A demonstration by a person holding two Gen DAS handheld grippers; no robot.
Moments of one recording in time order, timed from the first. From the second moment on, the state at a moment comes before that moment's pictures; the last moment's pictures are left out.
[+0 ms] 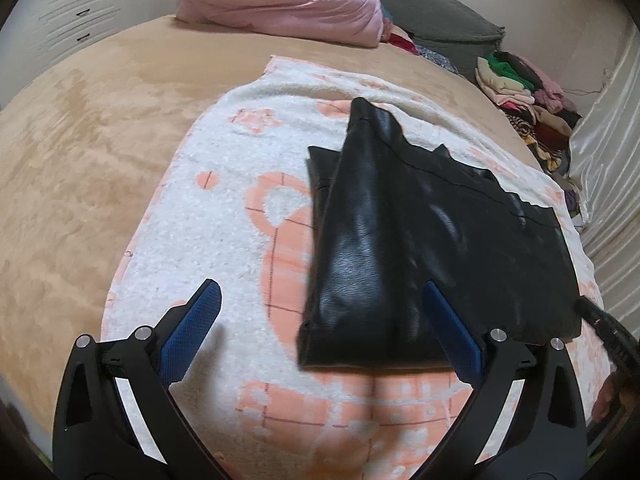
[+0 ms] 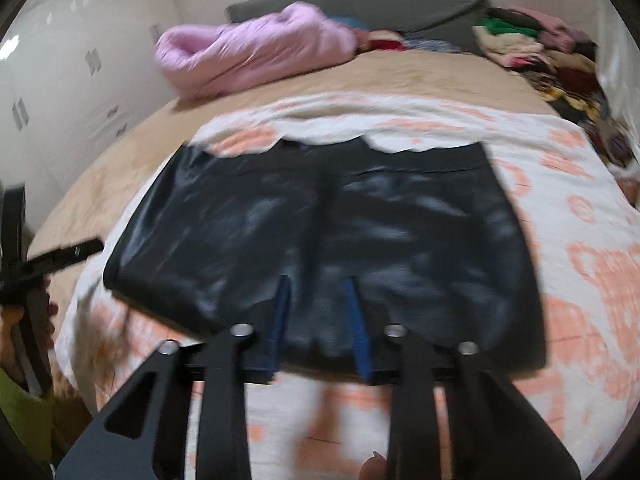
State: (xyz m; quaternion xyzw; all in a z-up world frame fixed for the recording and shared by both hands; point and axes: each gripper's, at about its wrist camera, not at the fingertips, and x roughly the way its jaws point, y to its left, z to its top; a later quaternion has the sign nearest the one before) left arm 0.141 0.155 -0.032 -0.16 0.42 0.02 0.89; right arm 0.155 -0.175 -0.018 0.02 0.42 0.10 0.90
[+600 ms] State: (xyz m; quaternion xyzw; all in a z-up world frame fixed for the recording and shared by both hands) left arm 0.240 0.159 -0.084 -0.22 0.49 -0.05 0.84; right arm 0.208 -0.144 -0.058 0.05 0.51 0.13 0.85
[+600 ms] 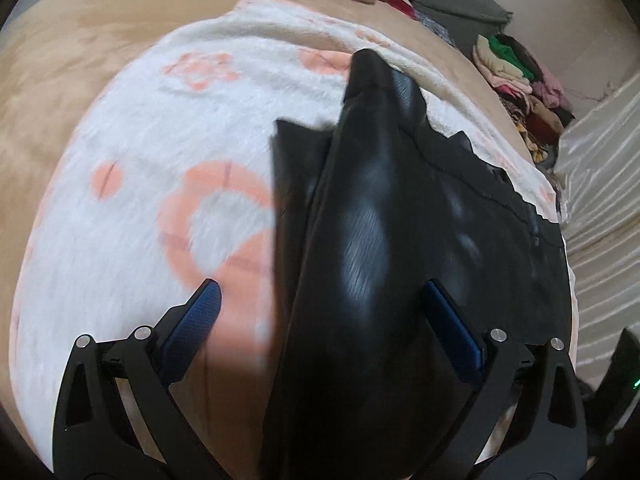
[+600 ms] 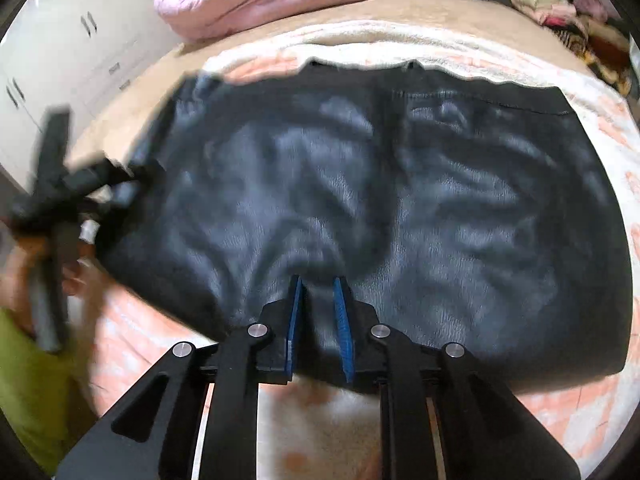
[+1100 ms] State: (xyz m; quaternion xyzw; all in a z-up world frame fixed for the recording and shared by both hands) left arm 0.273 0.161 -0.074 -0.24 0.48 -0.09 0.84; right arm 0.366 -0.131 -0.098 0.02 0.54 0.07 0.84
